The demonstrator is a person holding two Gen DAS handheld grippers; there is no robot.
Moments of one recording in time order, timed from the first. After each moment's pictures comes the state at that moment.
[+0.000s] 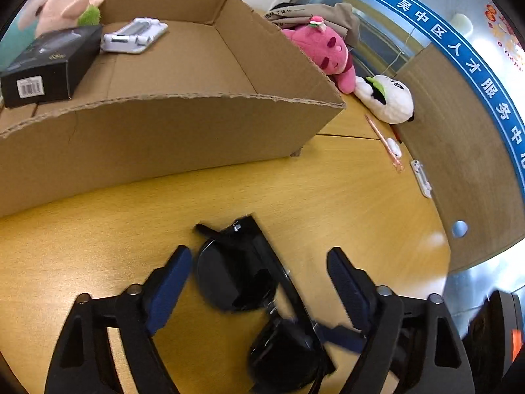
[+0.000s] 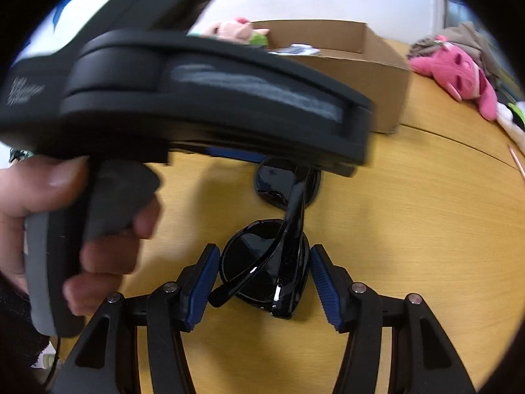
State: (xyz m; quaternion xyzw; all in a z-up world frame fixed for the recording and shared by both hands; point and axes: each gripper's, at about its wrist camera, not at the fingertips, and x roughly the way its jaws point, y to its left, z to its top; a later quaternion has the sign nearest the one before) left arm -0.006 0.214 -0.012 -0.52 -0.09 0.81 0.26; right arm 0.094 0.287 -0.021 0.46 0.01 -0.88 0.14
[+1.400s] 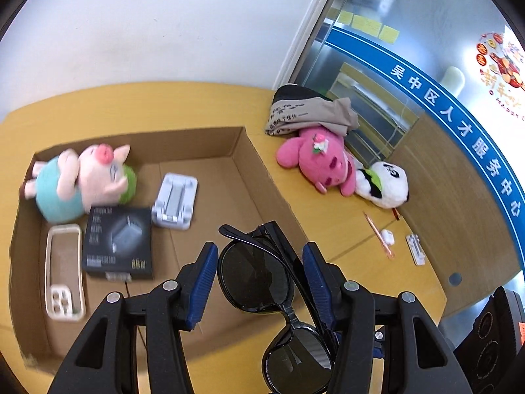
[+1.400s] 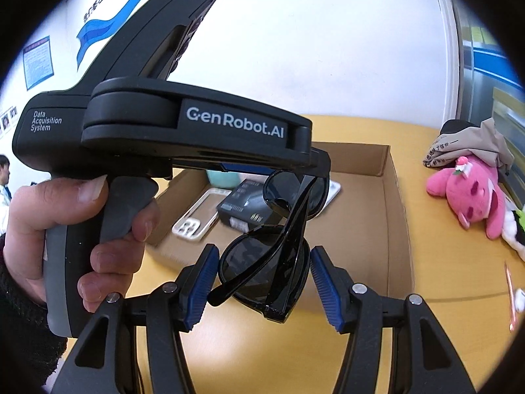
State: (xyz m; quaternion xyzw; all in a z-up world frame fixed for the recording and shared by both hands) left arm -0.117 0.158 0.154 -0.43 -0.07 0.87 0.25; right arm -0.012 0.279 0.126 0.34 -0.03 -0.92 0.18
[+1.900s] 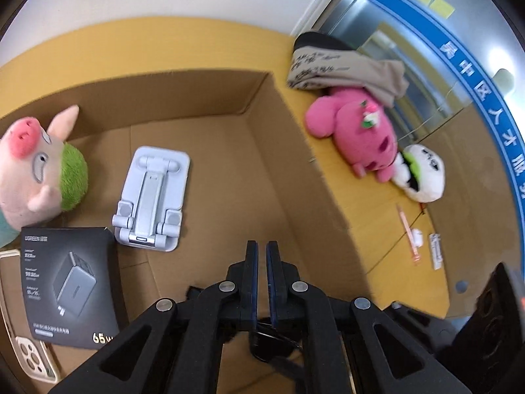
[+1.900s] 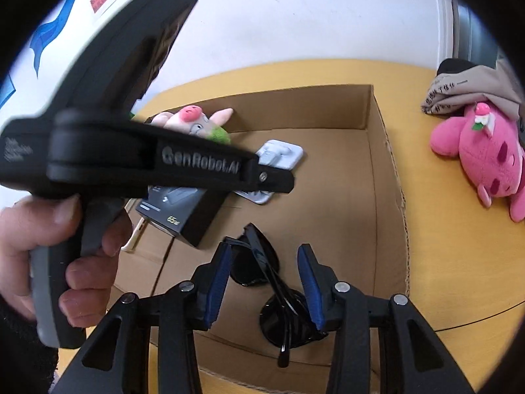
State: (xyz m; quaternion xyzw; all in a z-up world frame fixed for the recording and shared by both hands) left arm -0.232 0.184 0.054 -0.55 -0.08 0.80 0.25; right arm -0.124 0.320 0.059 0.45 -0.06 -0.88 0.15
